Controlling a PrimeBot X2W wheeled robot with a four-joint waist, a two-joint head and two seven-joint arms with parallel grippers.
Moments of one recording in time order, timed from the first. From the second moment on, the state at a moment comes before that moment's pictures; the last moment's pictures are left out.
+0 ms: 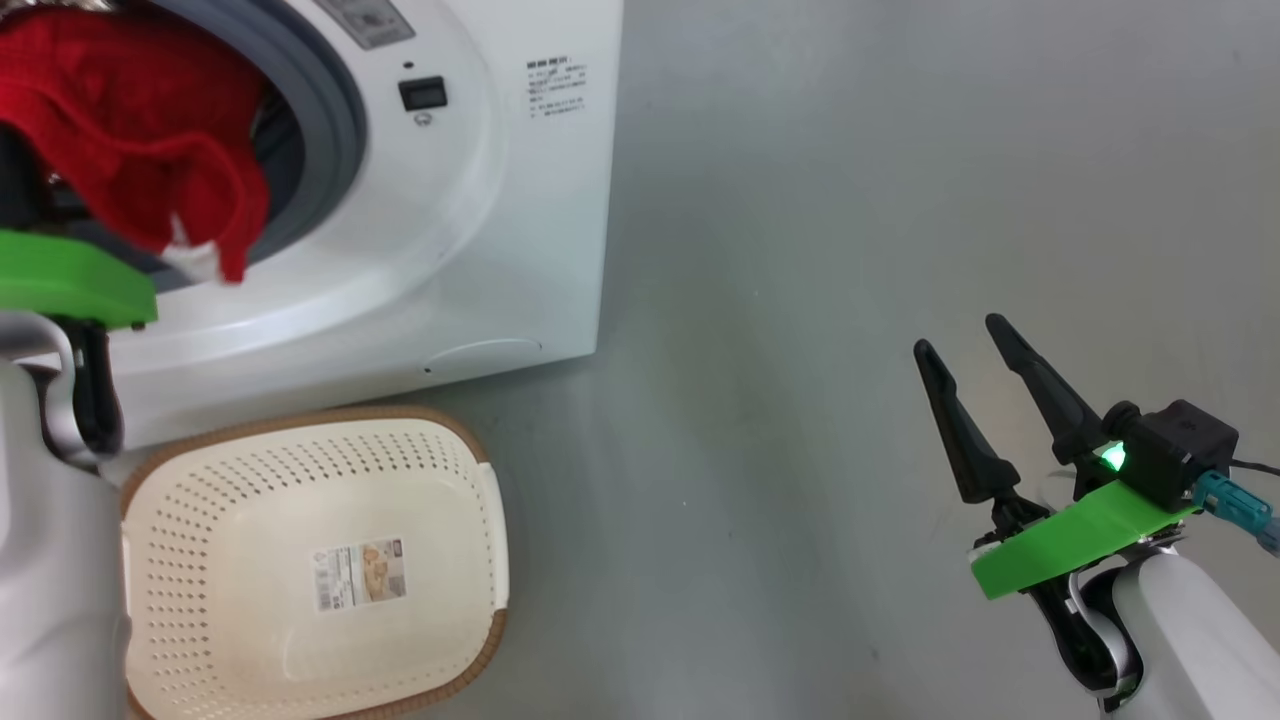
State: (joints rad) left arm -0.86 0.20 0.15 0.68 -0.22 -0.02 -0.25; right arm -0.28 -0.24 0.24 0.23 0.50 0.12 -0.26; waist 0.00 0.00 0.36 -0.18
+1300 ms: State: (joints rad) left arm -0.30 0.03 0.21 0.00 -0.17 -0.10 -0.26; right arm -0.19 -0.24 0.21 0.22 0.50 0.12 -0.26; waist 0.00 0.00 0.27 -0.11
